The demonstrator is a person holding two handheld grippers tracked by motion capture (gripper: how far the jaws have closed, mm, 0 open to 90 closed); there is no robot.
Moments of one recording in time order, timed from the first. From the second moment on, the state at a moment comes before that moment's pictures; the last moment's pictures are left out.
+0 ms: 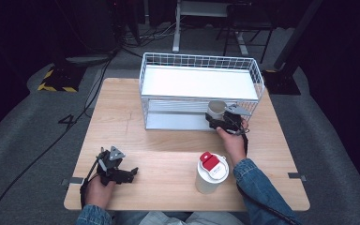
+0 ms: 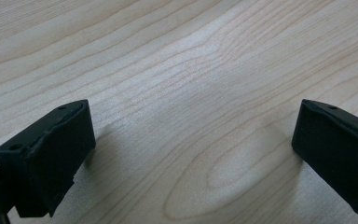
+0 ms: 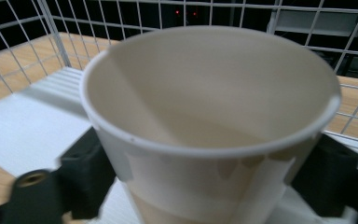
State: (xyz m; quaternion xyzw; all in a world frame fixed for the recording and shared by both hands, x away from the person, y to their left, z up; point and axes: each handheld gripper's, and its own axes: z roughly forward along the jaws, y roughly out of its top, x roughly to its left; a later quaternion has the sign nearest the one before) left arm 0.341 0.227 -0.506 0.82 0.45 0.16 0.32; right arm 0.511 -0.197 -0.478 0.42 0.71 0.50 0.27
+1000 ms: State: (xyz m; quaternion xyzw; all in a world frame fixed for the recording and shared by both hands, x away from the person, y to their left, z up) left arm 0.341 0.226 -0.506 0.82 0.45 0.16 0.32; right arm 0.482 -0.222 -0.460 0.41 0.71 0.52 0.25
